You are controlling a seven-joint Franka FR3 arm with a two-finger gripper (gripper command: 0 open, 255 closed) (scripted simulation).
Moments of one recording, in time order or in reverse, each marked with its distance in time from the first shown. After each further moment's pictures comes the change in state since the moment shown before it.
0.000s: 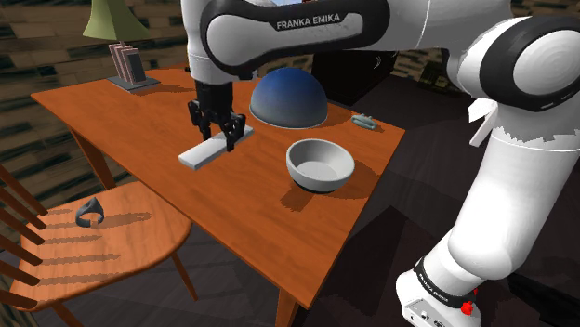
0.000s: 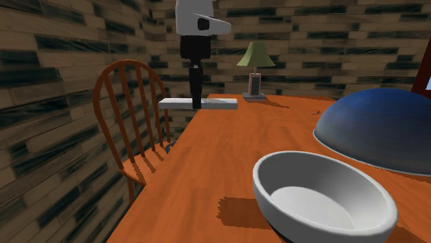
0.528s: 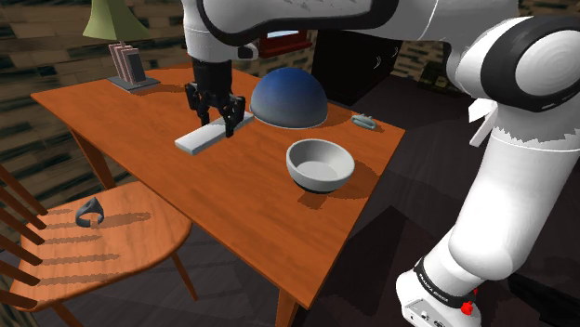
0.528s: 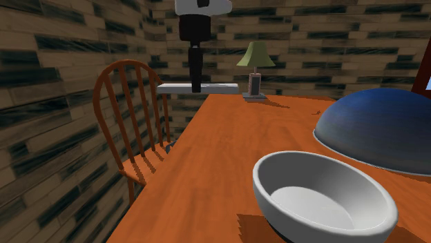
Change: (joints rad) arm 0.011 0.000 0.004 0.107 0.003 -0.106 -0.005
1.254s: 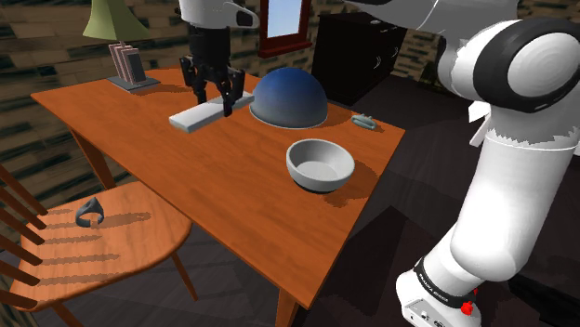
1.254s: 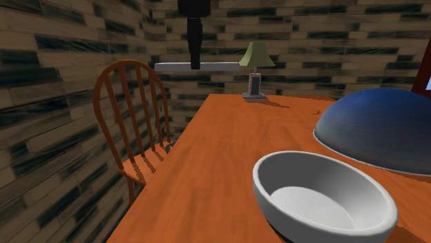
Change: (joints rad) arm 0.038 0.036 0.002 0.190 -0.022 -0.159 0.005
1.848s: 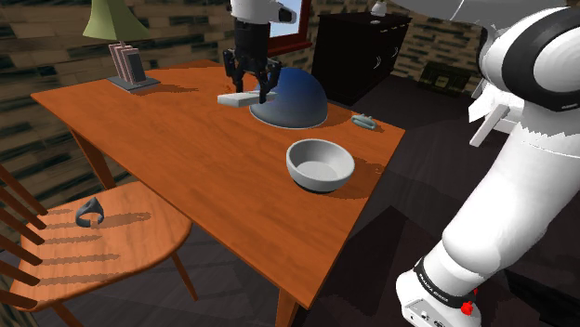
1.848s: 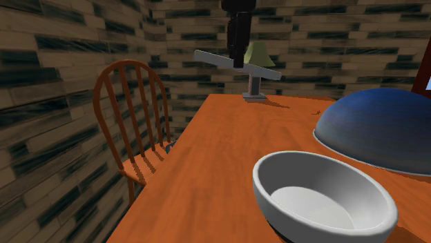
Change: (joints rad) arm -0.192 -0.163 -0.048 -0.170 0.113 0.045 -0.212
